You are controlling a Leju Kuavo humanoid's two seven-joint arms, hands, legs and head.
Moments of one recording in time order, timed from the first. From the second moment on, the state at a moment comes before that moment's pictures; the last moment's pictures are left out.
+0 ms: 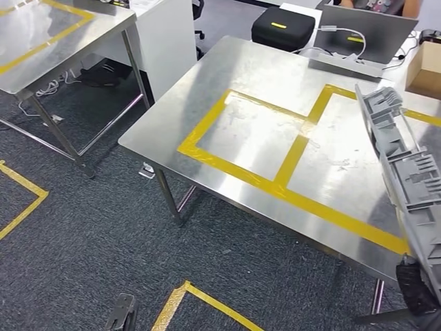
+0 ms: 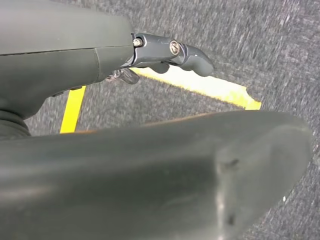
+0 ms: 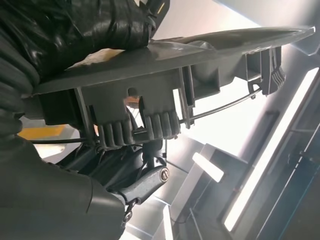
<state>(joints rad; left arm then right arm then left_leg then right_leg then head) -0.14 -0.16 0.51 -0.24 -0.63 0.02 -0.31 0.51 -0.04 -0.07 -2.33 0.51 -0.70 -0.49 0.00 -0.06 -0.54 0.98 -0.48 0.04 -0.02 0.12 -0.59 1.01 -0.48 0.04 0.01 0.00</state>
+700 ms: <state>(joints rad) -0.13 -0.16 0.49 -0.24 -0.60 0.02 -0.30 0.50 -0.05 -0.06 -2.32 0.51 -0.70 -0.48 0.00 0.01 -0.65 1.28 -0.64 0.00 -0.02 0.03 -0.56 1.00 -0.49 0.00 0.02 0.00</state>
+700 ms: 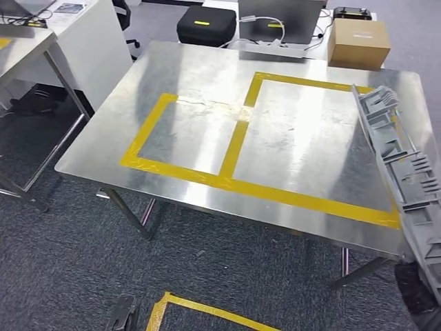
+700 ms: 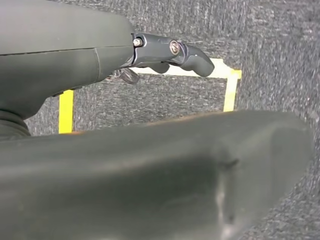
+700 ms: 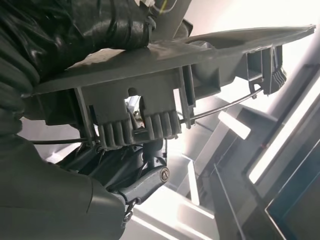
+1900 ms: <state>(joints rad) -0.12 -0.15 0.45 -0.24 -0.54 0.06 -0.29 0.49 -0.08 -0.04 -2.29 0.53 -0.63 -0.40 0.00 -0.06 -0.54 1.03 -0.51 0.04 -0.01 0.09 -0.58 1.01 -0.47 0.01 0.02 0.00</state>
